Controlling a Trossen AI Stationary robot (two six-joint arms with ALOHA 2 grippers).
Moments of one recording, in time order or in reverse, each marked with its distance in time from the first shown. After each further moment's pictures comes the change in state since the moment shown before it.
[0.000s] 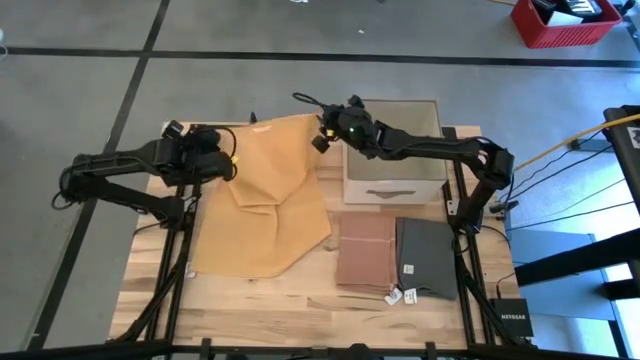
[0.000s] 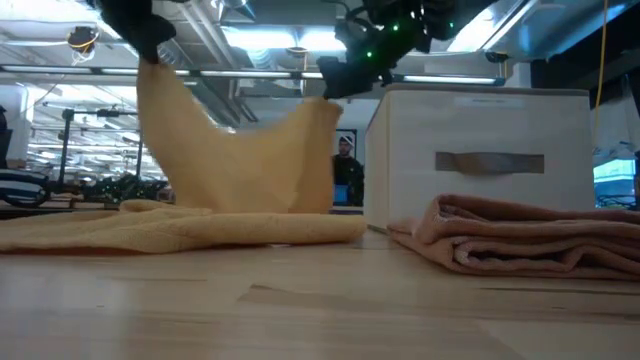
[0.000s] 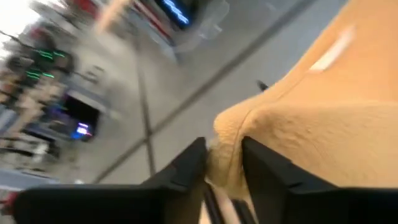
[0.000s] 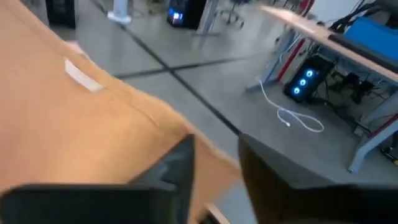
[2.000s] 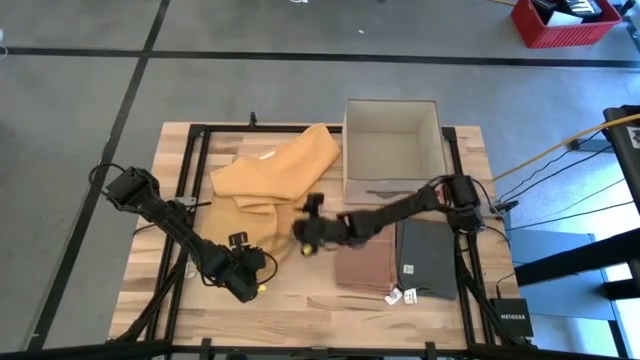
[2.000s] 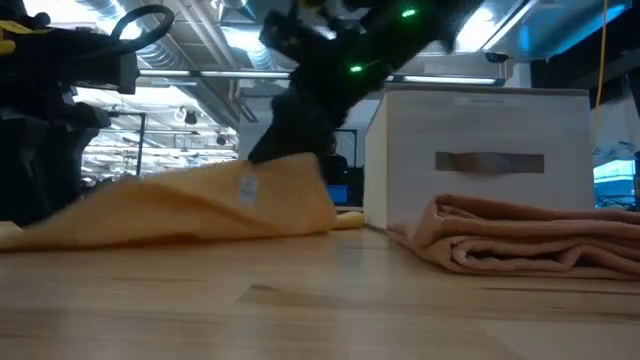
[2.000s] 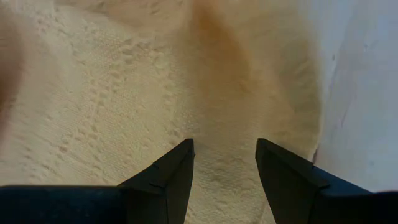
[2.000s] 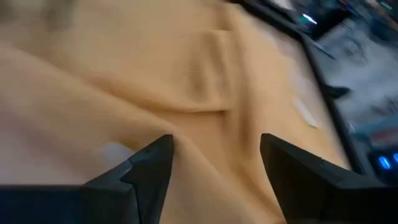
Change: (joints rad) left arm -0.780 0.593 -0.284 0.784 0.699 -0.240; right arm 0.546 0.311 0.001 -0.035 0.097 -0.069
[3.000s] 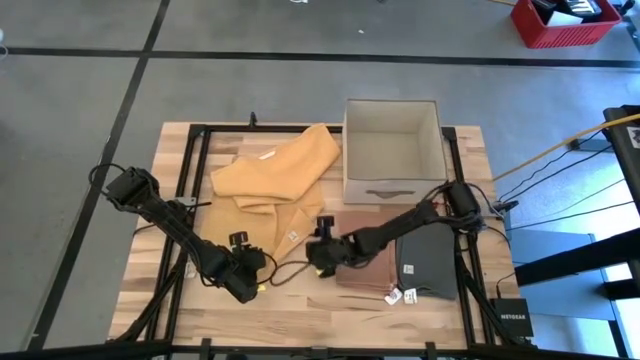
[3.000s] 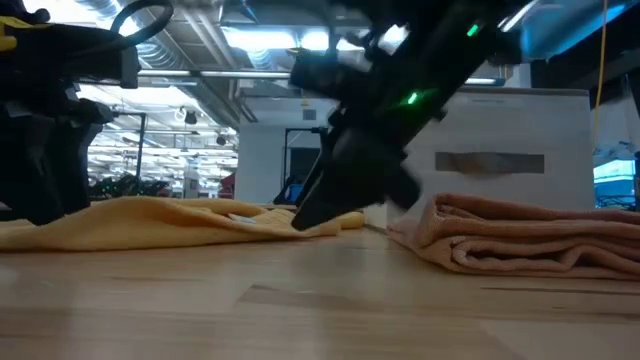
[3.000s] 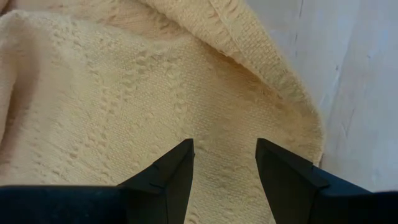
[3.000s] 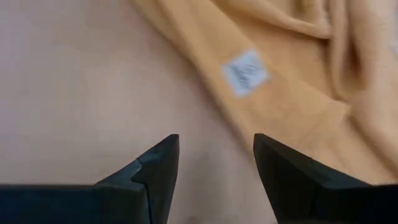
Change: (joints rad) left arm -0.006 -0.001 0.000 0.002 -0.043 0.001; right arm 0.112 0.028 -0.071 -0.156 -0.087 0.187
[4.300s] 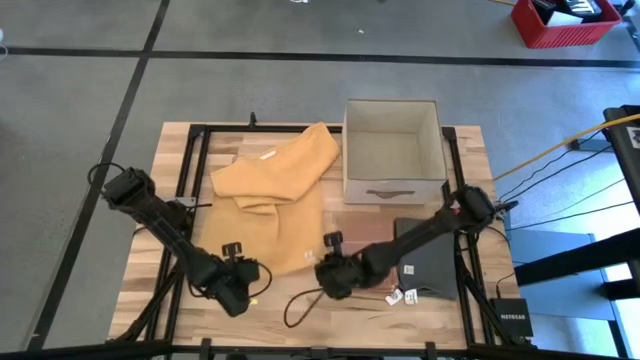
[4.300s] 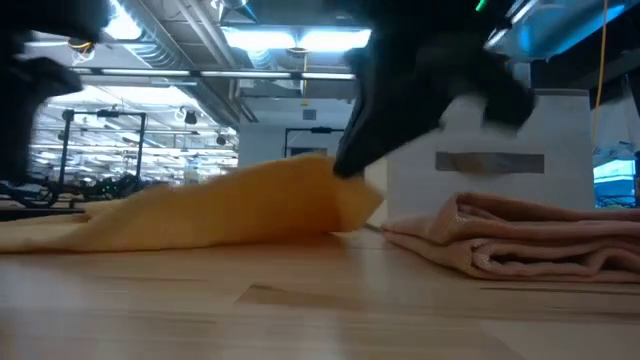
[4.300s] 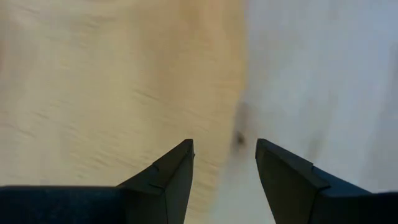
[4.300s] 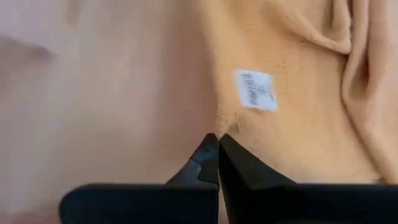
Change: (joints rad) left arm -0.086 -0.010 0.128 -0.147 0.118 -0.074; right arm 0.150 -0.067 0.141 -0.370 -0.013 0.065
